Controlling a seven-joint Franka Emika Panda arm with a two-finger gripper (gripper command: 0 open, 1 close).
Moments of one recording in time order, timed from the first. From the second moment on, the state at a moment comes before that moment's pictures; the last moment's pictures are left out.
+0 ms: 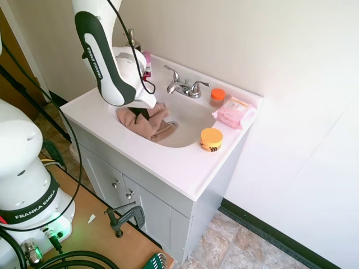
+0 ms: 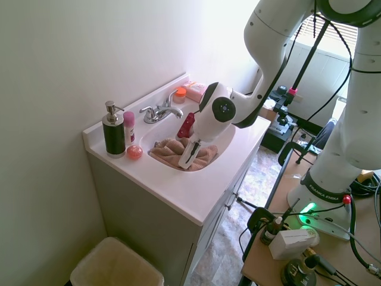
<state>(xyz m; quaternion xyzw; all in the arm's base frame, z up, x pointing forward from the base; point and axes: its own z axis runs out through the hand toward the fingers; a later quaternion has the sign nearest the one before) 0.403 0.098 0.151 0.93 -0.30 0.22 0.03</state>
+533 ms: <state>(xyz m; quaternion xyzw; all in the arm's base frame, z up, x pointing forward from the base) 0.377 0.097 0.191 0.93 -0.33 0.14 0.00</state>
